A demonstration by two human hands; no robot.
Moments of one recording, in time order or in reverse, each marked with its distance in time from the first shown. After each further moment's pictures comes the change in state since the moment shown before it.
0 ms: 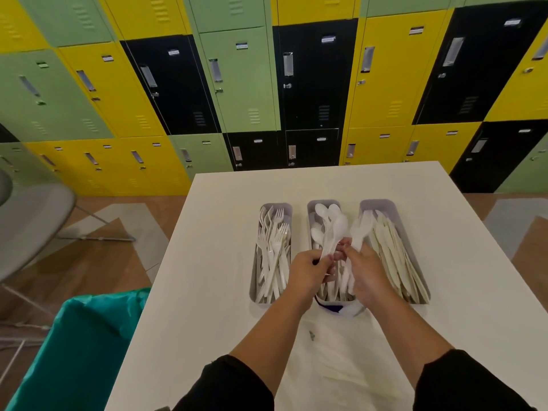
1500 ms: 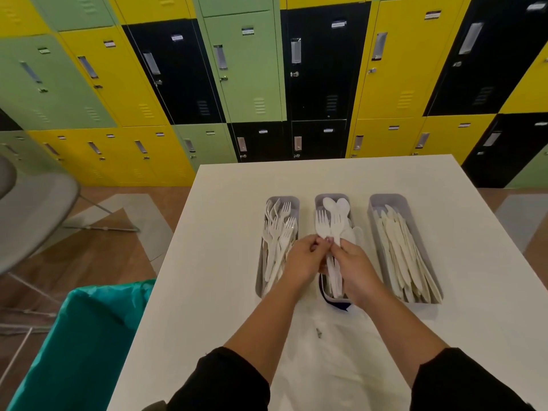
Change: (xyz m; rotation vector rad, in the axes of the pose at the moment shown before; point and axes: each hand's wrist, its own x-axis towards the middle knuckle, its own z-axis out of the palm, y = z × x) left_hand 0.009 0.007 -0.025 0.088 -0.013 0.074; right_hand -0.008 0.007 0.027 0.003 -0.199 -0.006
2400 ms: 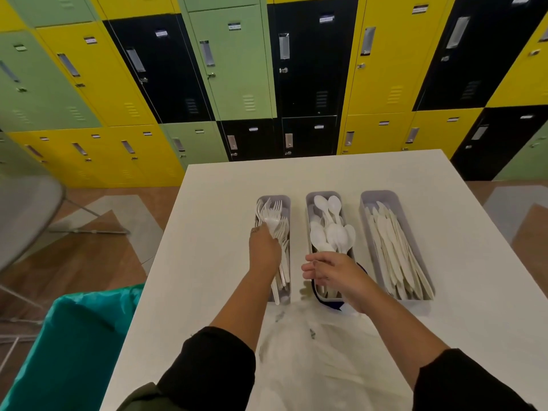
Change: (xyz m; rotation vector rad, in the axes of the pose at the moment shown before) left_hand 0.038 -0.011 -0.042 0.593 0.324 -0.096; right_hand 0.004 0.009 -0.016 -0.418 -0.151 0.154
